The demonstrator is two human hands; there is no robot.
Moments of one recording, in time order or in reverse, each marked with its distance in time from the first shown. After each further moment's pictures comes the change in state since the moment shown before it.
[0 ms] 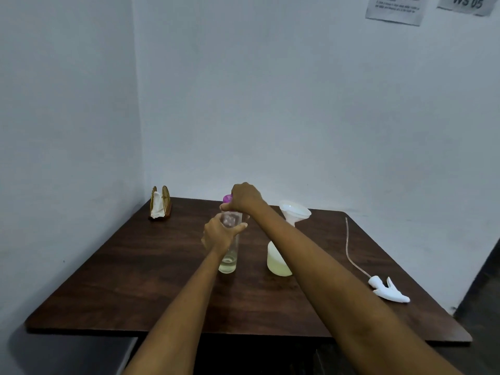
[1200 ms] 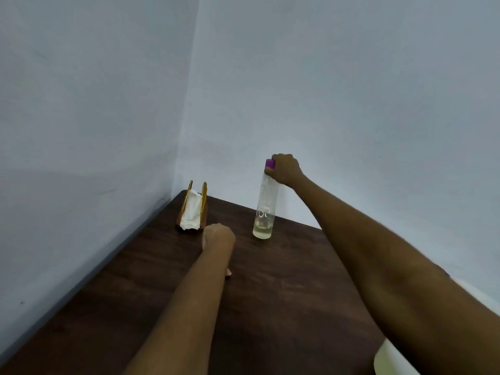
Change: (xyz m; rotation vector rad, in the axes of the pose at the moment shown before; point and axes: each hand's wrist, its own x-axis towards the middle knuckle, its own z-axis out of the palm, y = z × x) left_hand 0.252 -0.122 -0.010 1.022 -0.595 -0.087; right_hand 0.305 -0.028 0.099 -0.038 0.102 -0.037
